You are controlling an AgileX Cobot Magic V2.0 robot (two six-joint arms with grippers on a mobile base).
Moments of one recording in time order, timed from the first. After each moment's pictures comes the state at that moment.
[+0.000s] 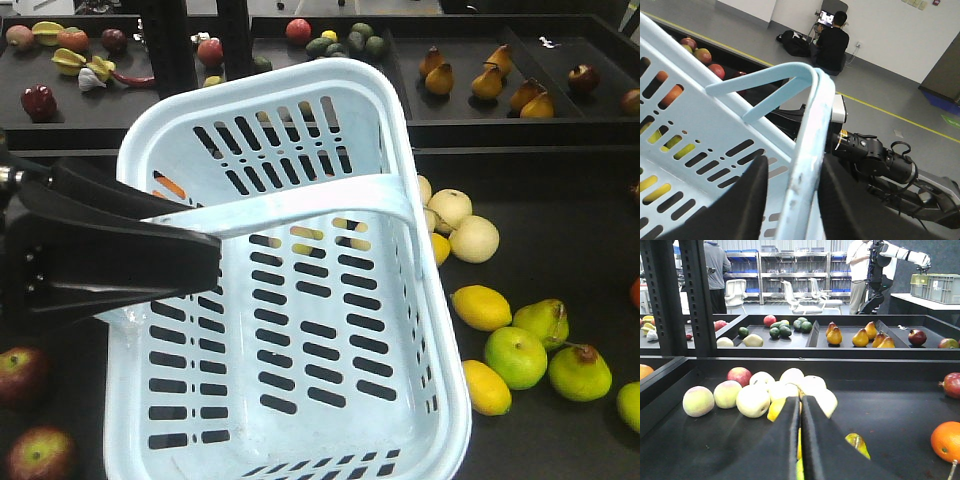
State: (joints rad) left arm -0.19 1.08 -1.08 1.76 -1.25 -2.11; right arm 0.08 -0.01 0.03 -0.30 0.07 0.25
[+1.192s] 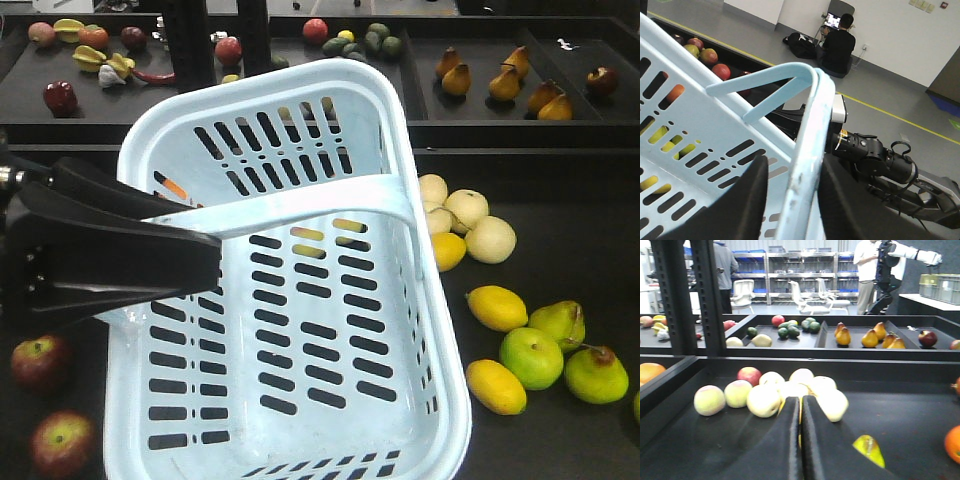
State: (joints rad) left arm -0.19 1.08 -1.08 1.76 -1.25 -2.11; right arm 0.08 -0.01 0.03 -0.30 0.07 0.25
